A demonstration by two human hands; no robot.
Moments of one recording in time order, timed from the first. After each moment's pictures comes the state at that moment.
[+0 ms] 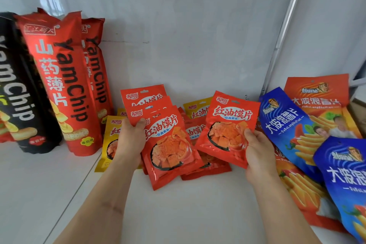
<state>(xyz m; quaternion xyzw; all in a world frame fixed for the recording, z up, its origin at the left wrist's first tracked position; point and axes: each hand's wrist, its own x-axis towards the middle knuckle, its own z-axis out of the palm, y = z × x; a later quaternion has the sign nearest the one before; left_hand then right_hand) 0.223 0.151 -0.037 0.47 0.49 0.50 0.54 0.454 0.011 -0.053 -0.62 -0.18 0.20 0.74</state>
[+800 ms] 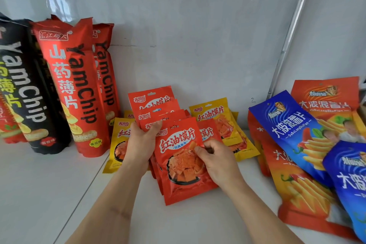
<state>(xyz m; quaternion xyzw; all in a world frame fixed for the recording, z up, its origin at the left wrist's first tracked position) 0.220 0.133 -0.032 0.46 0.43 0.51 0.59 0.384 0.033 -0.061 -0.72 -0.48 0.15 0.47</state>
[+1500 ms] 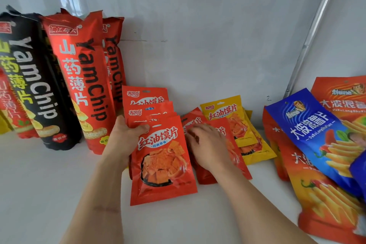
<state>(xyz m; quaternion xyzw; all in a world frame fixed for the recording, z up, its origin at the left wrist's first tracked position) 0.163 0.175 -0.040 0.52 0.47 0.48 0.53 0.368 0.094 -0.062 -0.74 -0.61 -0.06 0.27</state>
